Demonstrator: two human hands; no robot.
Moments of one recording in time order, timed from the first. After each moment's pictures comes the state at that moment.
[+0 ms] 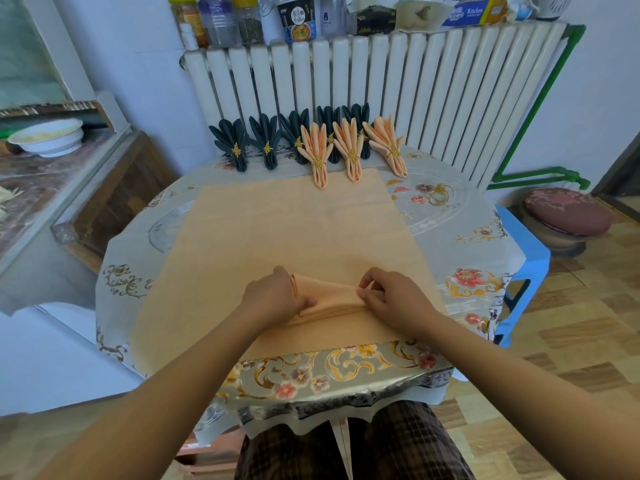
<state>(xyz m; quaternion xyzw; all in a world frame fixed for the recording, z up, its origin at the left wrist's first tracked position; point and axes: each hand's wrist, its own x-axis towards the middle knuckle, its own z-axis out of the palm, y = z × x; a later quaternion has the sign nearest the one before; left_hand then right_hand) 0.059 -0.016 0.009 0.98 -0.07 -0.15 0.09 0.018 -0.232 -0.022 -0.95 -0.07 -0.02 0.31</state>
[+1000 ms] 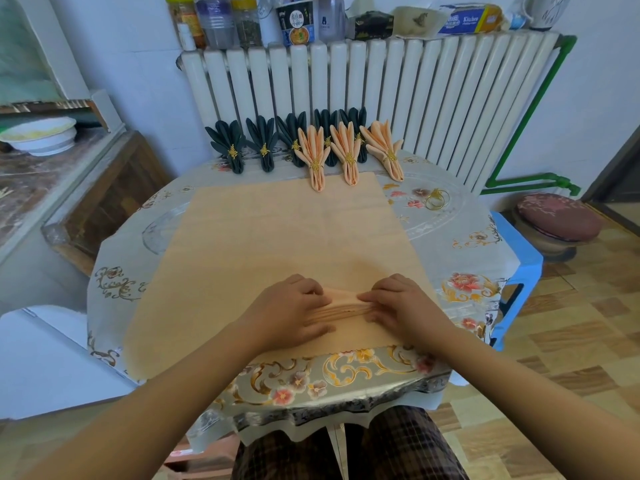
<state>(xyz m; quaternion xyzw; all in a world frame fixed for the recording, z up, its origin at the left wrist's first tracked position) 0.054 -0.008 -0.014 0.90 -0.43 0.03 0.10 0.016 -0.257 -0.044 -0.94 -0.23 -0.16 0.21</state>
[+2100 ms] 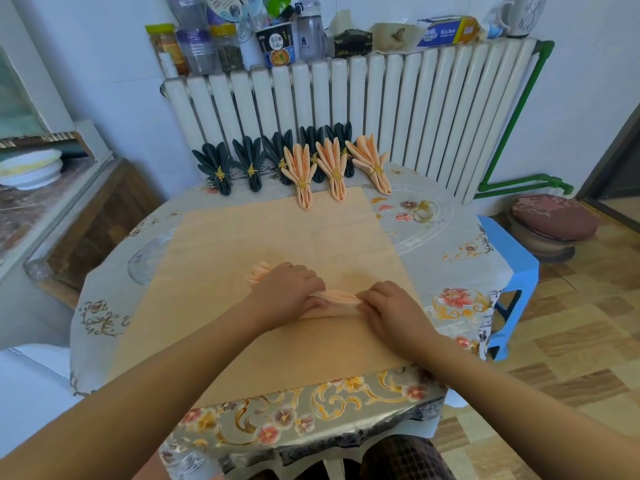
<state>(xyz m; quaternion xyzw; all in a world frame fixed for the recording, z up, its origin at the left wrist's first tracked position) 0.113 -0.043 0.007 0.86 -0.50 0.14 0.01 0.033 -0.255 -0.040 -0.95 -0.14 -0.17 0.21</state>
